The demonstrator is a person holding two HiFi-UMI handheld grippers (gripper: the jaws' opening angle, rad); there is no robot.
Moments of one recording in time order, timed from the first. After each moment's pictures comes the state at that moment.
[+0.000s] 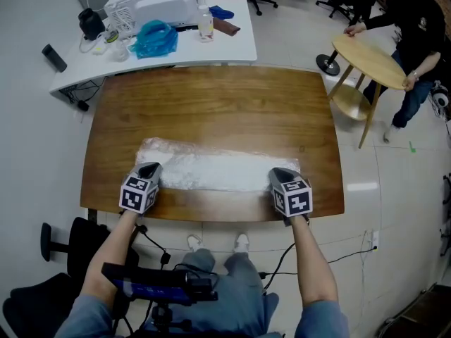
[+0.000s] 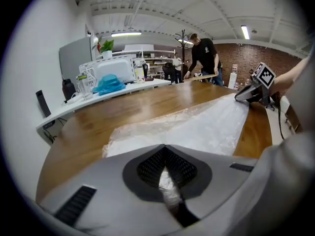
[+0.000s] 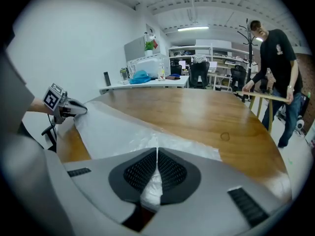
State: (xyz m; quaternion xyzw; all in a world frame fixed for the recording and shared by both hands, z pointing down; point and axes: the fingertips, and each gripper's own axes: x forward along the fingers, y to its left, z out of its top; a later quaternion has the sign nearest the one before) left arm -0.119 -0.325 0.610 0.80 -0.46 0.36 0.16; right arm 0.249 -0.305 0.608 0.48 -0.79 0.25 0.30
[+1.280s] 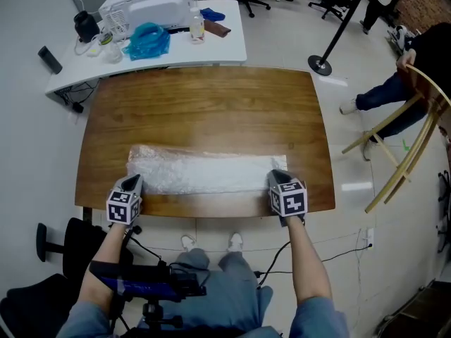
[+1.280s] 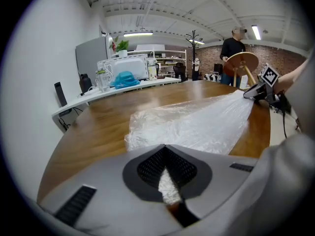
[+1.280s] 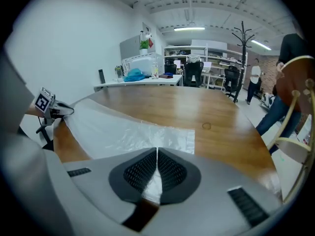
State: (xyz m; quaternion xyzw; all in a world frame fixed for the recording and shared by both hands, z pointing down) left arm -0.166 -0.280 0.621 0.77 -0.51 0.34 0.17; right arm 0.282 -0.289 0.614 0.51 -0.76 0.24 0.31
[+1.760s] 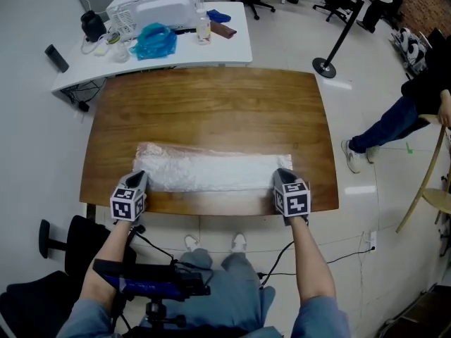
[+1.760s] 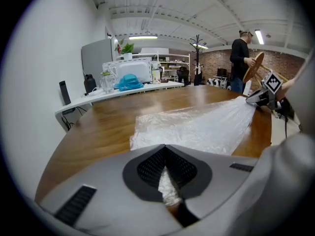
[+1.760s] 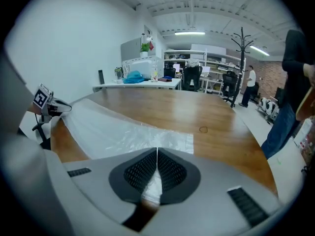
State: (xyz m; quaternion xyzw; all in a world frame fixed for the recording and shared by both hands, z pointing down) left arm -0.166 -0.282 0.611 0.77 -0.53 0.31 0.18; right arm 0.286 -0.288 0.609 0.52 -0.76 0.22 0.30
